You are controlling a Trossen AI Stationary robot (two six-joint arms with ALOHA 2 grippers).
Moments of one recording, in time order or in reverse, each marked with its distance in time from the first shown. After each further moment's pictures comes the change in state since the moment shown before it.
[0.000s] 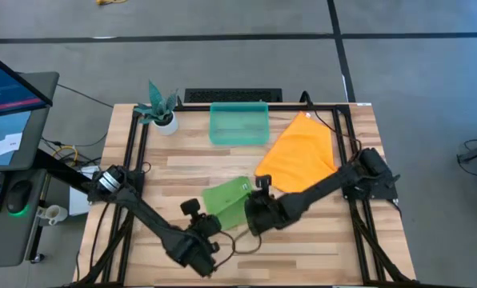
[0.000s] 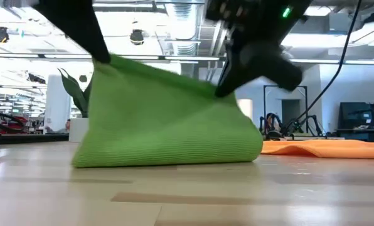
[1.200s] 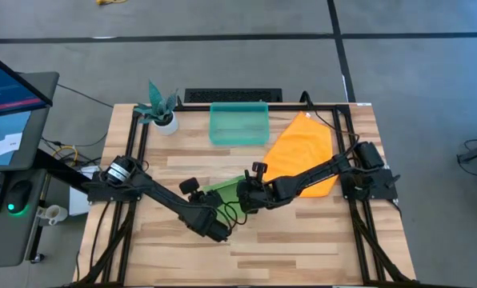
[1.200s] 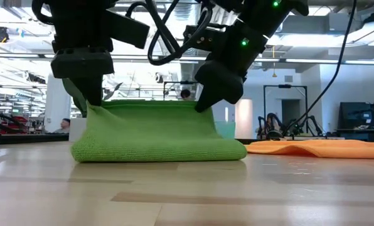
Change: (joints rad) left arm 0.227 0.000 -0.114 -0.108 0.195 0.089; right arm -0.158 0.000 -0.071 0.254 -0.086 0.075
